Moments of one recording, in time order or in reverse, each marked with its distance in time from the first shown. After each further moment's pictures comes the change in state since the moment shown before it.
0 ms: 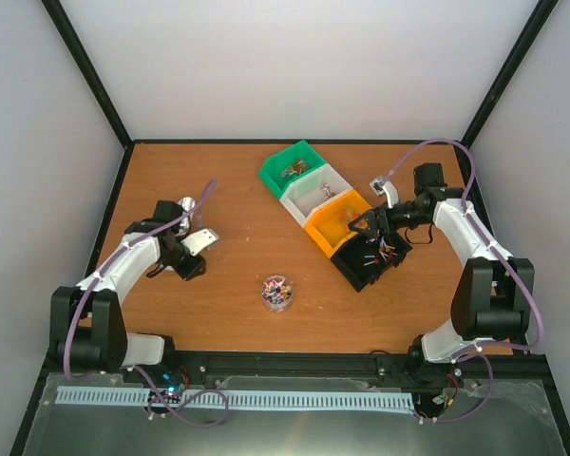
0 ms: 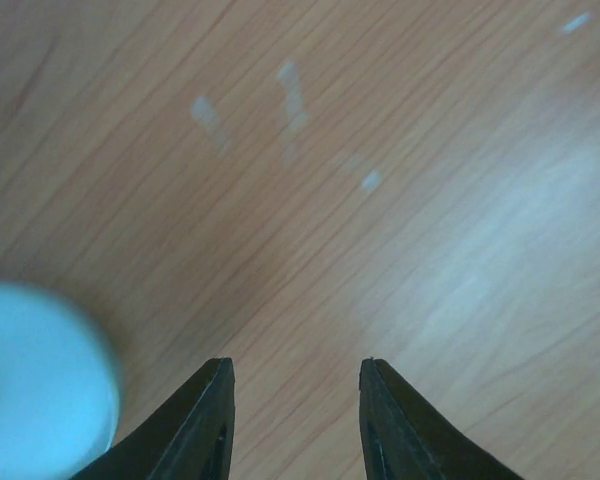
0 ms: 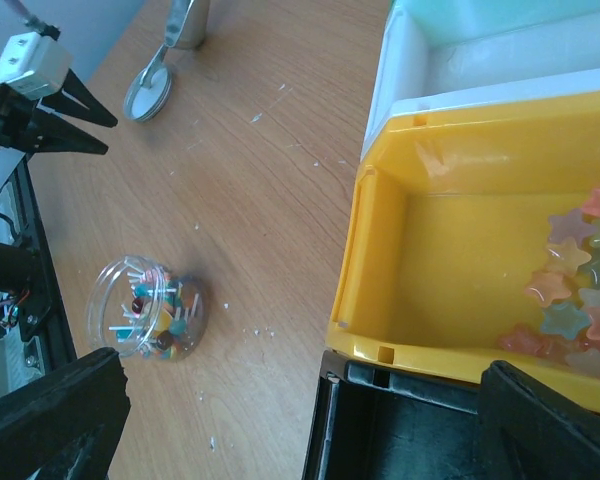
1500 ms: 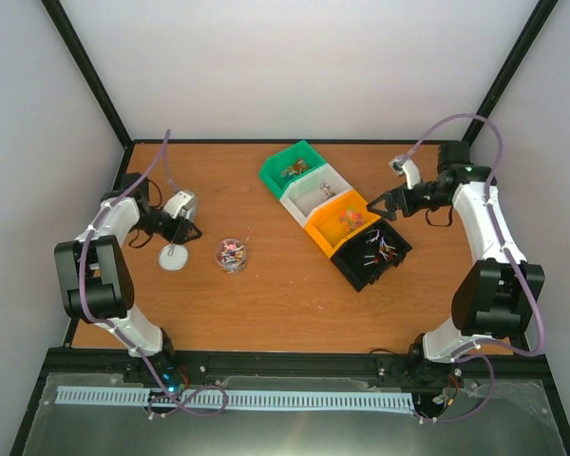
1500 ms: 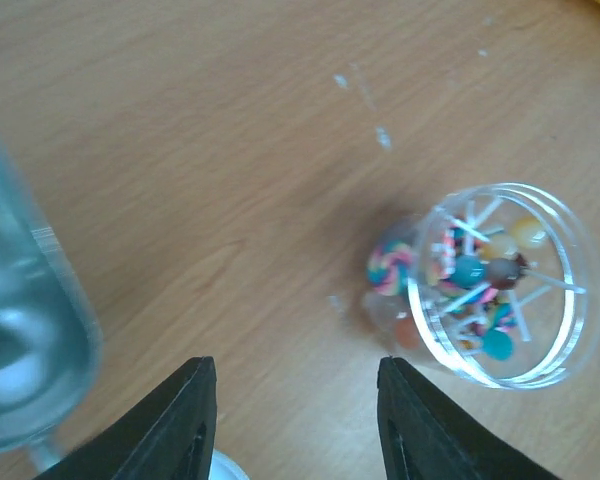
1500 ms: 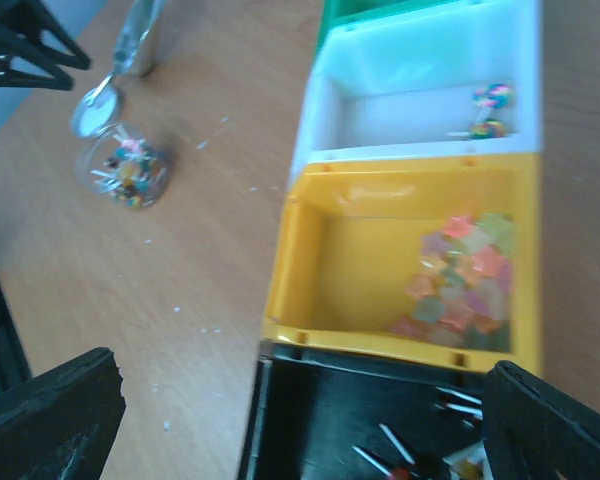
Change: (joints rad) left arm 0.326 0.317 0.299 -0.007 0.356 0.087; right arm -0.126 0.031 0.268 -0.234 0.090 -0.125
